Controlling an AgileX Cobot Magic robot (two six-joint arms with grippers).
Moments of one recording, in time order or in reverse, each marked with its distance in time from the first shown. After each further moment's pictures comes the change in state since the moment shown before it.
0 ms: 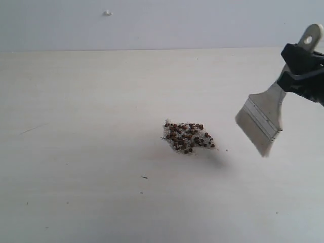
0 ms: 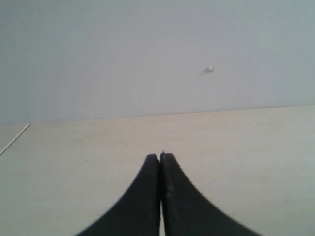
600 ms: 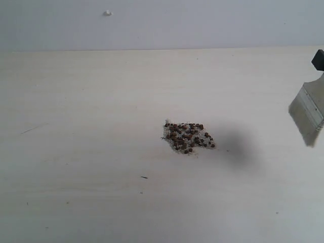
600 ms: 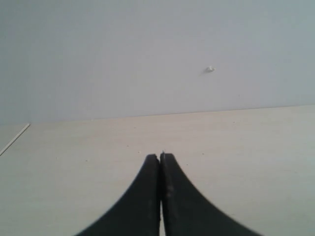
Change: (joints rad) left arm 0.000 0.000 0.000 0.000 0.000 0.000; right arm 0.000 -0.223 -0.039 0.358 0.325 -0.314
